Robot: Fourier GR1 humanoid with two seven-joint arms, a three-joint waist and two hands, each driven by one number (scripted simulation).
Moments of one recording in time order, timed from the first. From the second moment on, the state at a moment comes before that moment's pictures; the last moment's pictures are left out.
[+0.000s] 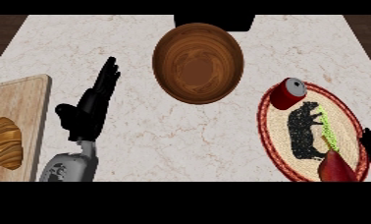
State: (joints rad) left arm -0.15 0.08 -0.08 -1.55 -0.03 0.10 0.10; right arm 0.33 -0.20 -0.37 -1.56 0.23 0.22 -0.48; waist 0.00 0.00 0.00
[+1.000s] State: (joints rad) left arm -0.15 0.07 -0.08 -1.55 -0.04 0.06 0.09; right arm 0.21 -0.04 0.02 -1.59 0.47 -0.07 -0.27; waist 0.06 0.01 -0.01
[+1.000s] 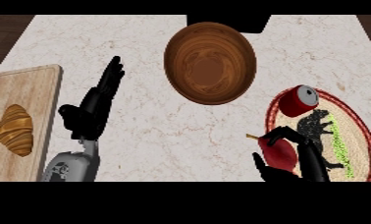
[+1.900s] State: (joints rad) left arm -0.20 0.05 -0.12 -1.51 -0.05 0.04 0.10; right arm -0.33 0.00 0.41 -1.56 0.79 -0.64 0.37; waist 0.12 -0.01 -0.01
